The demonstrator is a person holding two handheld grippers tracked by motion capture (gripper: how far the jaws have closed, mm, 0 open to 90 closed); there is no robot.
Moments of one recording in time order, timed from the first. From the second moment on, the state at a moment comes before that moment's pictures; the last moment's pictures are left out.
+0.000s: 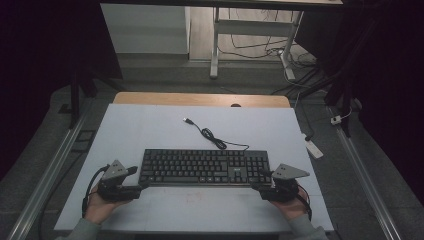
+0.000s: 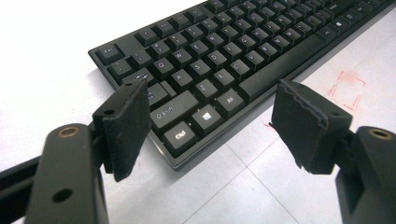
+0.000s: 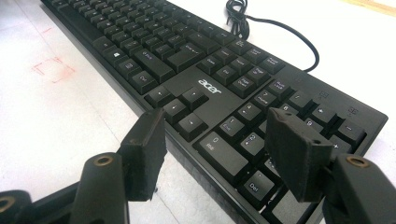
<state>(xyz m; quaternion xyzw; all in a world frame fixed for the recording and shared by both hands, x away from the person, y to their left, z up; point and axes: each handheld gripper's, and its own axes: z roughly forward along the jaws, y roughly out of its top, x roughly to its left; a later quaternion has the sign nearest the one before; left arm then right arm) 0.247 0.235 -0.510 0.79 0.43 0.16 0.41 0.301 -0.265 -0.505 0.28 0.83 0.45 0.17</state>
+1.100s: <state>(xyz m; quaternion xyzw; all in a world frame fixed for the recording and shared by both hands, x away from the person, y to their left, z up) 0.249 0.232 -0.508 0.78 0.43 0.17 0.42 0.305 -0.251 -0.500 0.29 0.83 0.45 0.16</state>
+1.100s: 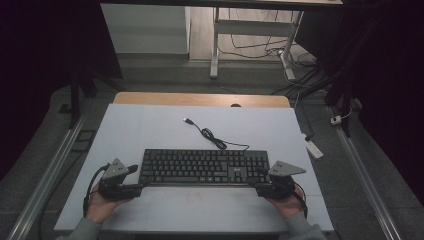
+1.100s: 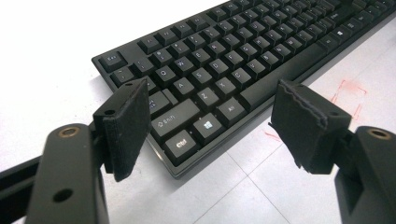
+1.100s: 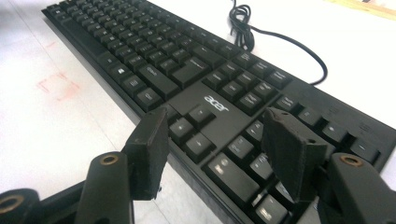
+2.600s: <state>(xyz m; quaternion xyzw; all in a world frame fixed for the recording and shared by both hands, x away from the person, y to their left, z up) 0.261 0.228 -0.508 0.78 0.44 0.17 0.41 0.325 -0.145 -0.488 0.21 0.85 0.47 0.12</state>
